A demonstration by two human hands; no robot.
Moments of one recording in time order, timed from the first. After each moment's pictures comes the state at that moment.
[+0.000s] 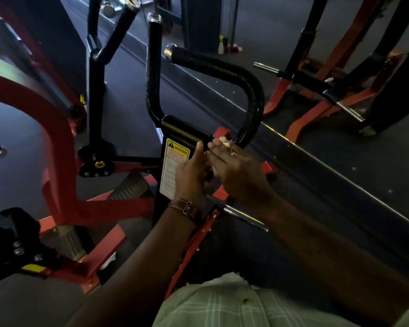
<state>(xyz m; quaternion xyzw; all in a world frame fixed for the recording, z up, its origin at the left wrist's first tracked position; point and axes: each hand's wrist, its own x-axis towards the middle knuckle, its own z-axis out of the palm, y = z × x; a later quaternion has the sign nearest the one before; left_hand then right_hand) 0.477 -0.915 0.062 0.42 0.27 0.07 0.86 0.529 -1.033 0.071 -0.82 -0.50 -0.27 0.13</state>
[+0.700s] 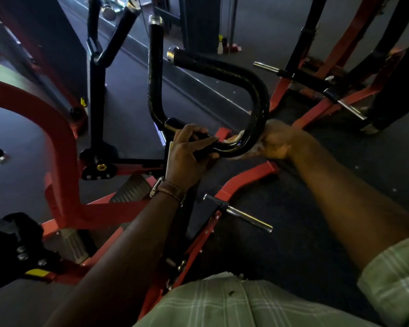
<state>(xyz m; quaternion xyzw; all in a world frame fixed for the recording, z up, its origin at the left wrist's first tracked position) 0.512 -0.849 0.048 0.90 -0.04 0.31 0.32 0.630 -1.059 0.115 -0.63 -0.14 0.43 0.63</state>
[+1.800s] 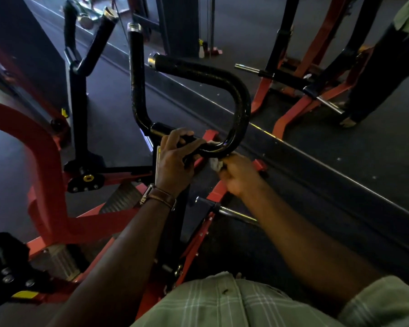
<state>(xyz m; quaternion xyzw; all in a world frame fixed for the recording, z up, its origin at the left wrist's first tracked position) 0.509 -0.850 0.044 0.90 -0.06 0.33 0.29 0.547 -1.017 0.061 -0.65 -0.01 0.21 0.73</state>
